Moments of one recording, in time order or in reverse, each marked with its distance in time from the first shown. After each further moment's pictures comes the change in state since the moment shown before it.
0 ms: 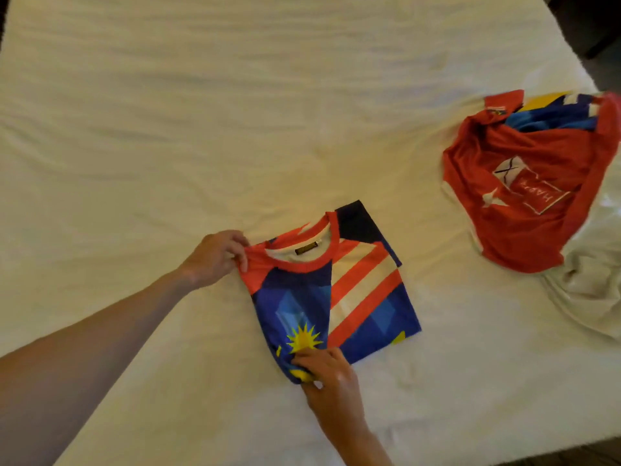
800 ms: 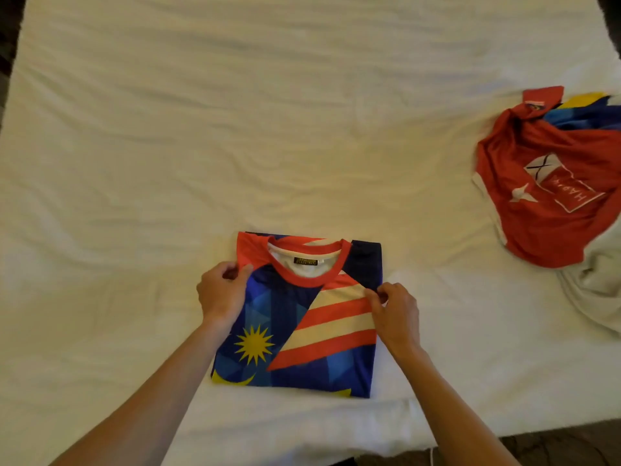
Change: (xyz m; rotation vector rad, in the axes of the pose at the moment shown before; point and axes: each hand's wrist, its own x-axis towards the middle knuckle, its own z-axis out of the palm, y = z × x) left_hand -0.100 -0.006 0.066 -0.464 0.665 -0.646; right_hand 0.064 0.037 -0.030 -0.340 -0.136 0.546
